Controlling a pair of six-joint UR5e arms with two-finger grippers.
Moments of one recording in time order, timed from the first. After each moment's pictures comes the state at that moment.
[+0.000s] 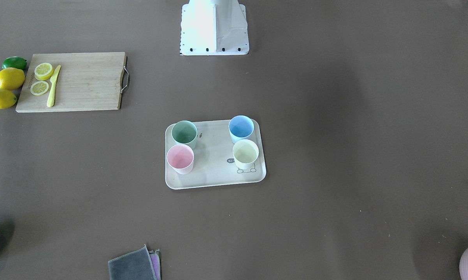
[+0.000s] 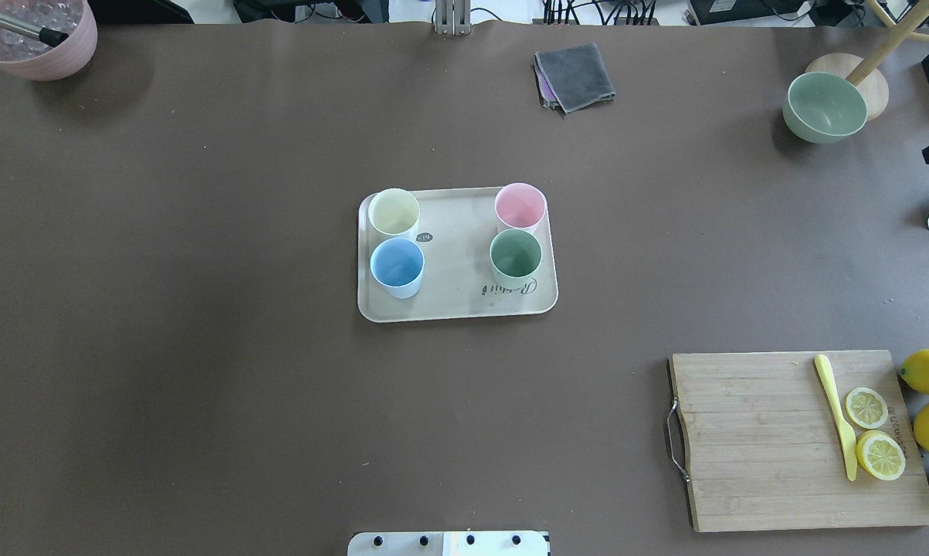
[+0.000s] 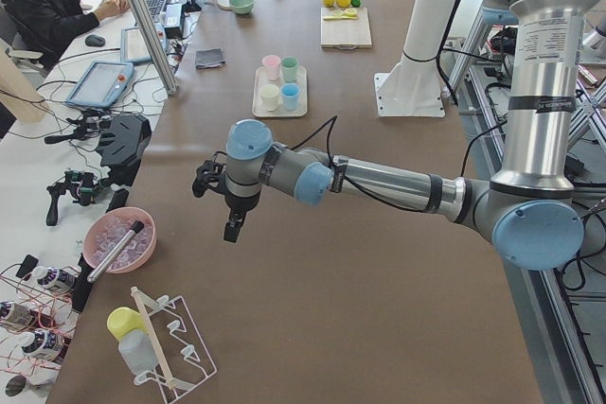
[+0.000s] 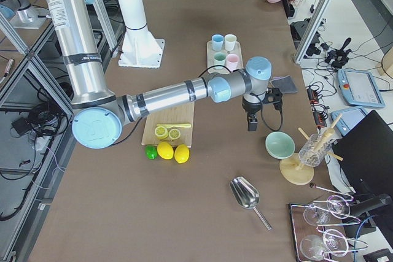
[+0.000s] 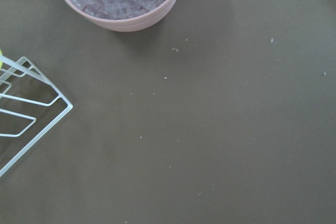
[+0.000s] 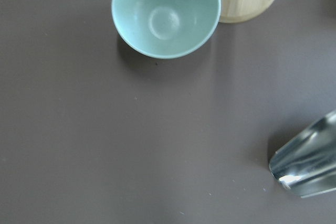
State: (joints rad) left arm -1.51 -1.55 -1.73 -1.79 -2.28 -0.14; right arm 1.40 -1.46 1.67 -1.52 2.33 0.26
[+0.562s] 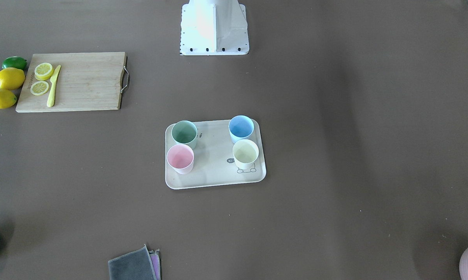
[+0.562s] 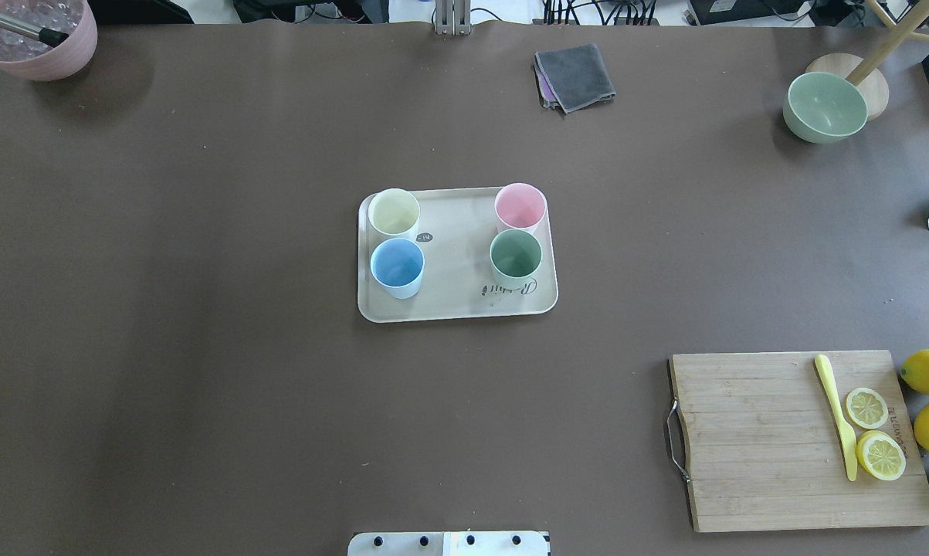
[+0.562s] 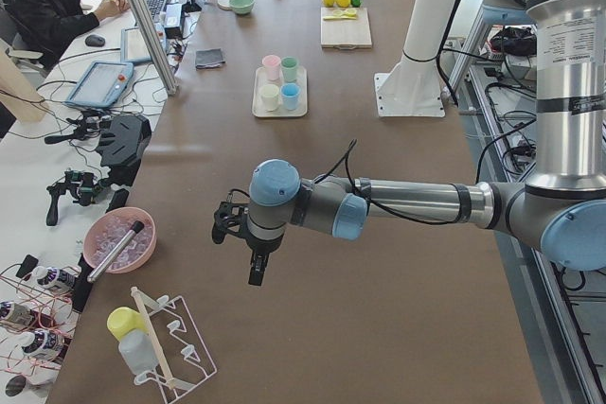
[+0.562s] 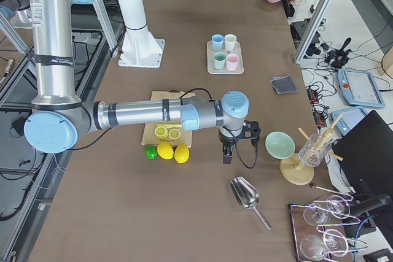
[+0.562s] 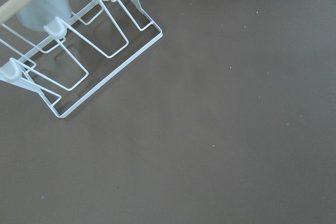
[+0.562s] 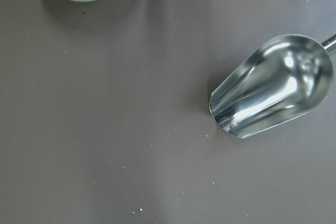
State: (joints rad) left arm -1.60 -1.46 -1.71 -1.79 -2.29 -0.10; right arm 1.46 -1.58 1.68 -1.52 2.33 0.23
